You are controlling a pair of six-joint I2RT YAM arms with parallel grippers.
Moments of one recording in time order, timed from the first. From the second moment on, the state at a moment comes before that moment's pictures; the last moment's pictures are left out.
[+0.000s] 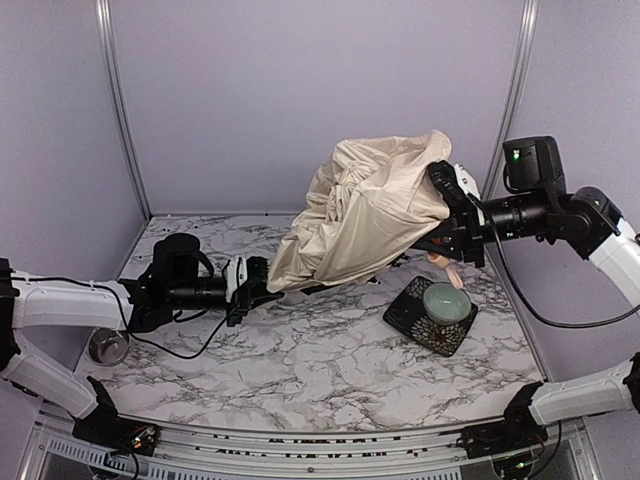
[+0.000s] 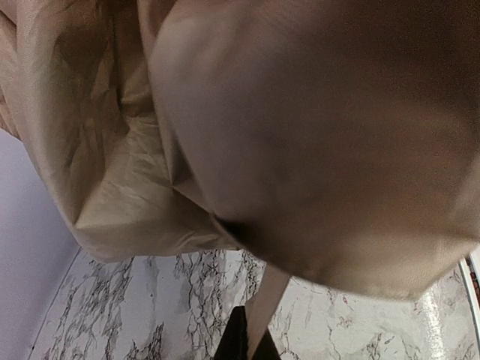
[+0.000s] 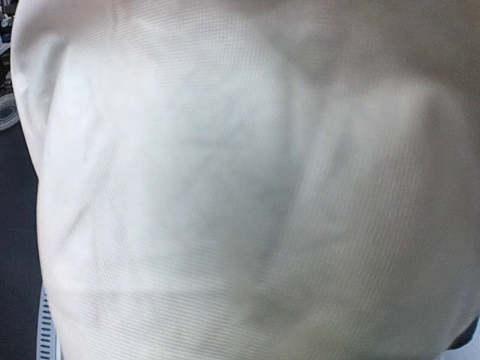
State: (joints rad) left arm -0.76 1.35 0.66 0.40 0.51 0.50; right arm 0.63 1.10 1.39 -0.78 -0.64 -0.55
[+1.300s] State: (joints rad) left arm -0.79 1.33 0.60 0.40 0.54 0.42; right arm 0.72 1.09 1.13 -0.24 -0.22 -0.29
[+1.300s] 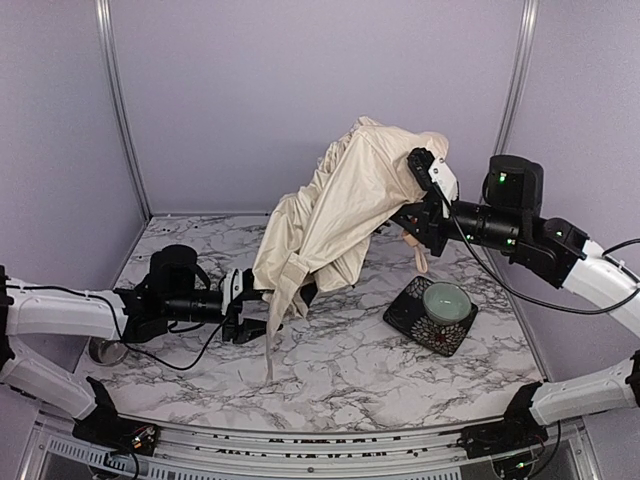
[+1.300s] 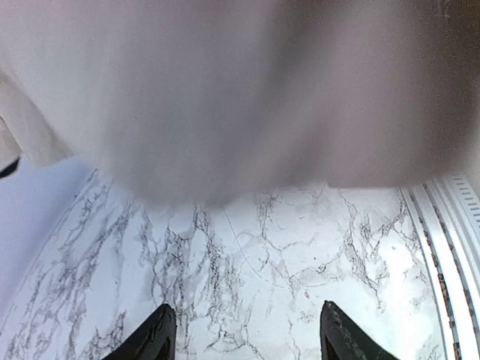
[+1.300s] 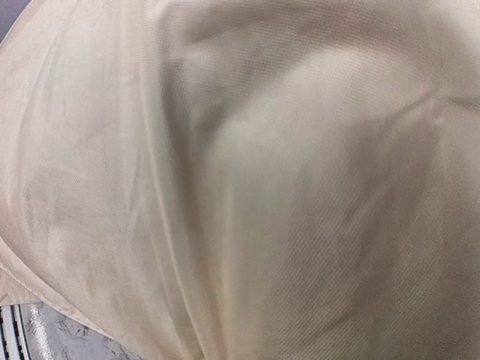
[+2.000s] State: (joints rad) left arm -0.74 1.09 0.51 0.70 0.52 0.03; right arm 0.72 1.09 1.13 -0.24 -0.21 -0.30
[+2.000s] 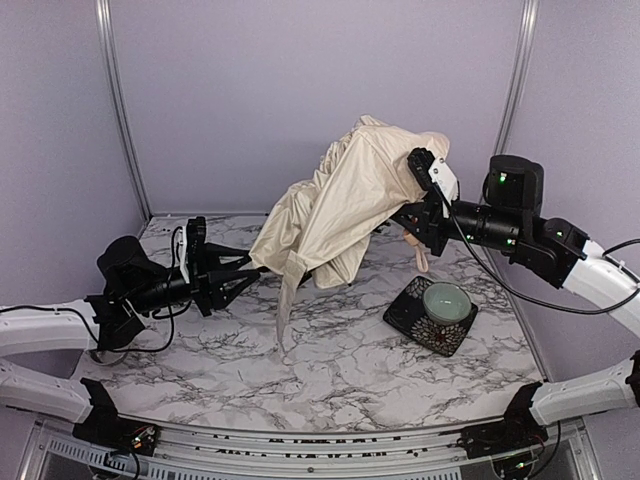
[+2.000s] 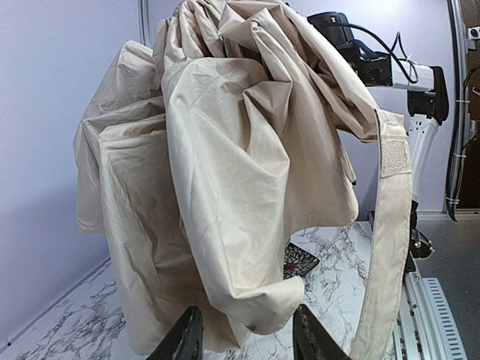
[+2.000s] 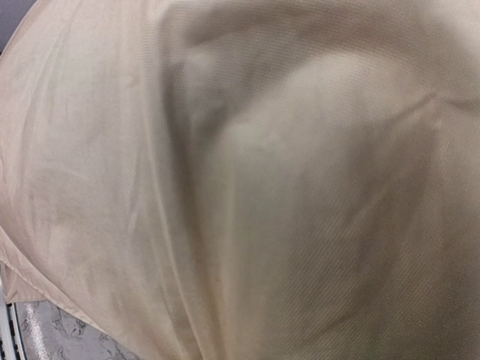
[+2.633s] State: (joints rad) left arm -0.86 1.43 0.58 1.00 0.46 -0.07; right arm 0.72 1.12 1.12 -0.07 -0.32 -0.16
